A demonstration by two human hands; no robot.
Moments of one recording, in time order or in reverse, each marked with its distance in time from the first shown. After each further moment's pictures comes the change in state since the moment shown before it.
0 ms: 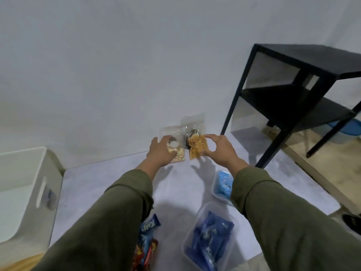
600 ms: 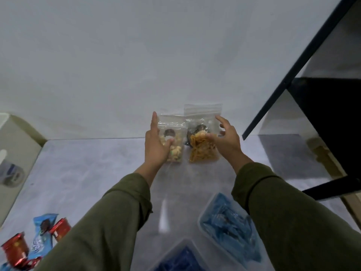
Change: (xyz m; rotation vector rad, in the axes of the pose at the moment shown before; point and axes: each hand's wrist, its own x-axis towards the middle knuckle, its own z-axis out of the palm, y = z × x) left_hand 0.102 -0.010 0.095 -0.341 0.488 -0.165; right_hand 0.175 0.083 0.044 0.423 -0.055 -0.042
